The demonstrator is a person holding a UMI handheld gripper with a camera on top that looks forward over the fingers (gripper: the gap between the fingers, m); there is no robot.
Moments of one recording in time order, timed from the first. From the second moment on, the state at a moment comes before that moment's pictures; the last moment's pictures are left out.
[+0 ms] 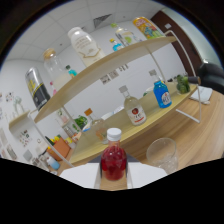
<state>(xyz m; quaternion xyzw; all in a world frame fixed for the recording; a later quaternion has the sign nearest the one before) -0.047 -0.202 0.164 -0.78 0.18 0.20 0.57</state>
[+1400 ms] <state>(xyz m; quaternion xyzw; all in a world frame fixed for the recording) -0.092 -0.189 0.276 -0.70 0.14 0.23 0.66</state>
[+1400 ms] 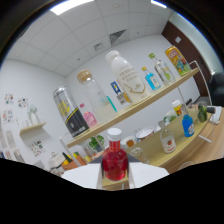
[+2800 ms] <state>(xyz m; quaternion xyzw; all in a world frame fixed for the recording) -0.163 -0.210 0.018 -0.89 -0.03 0.06 0.45</state>
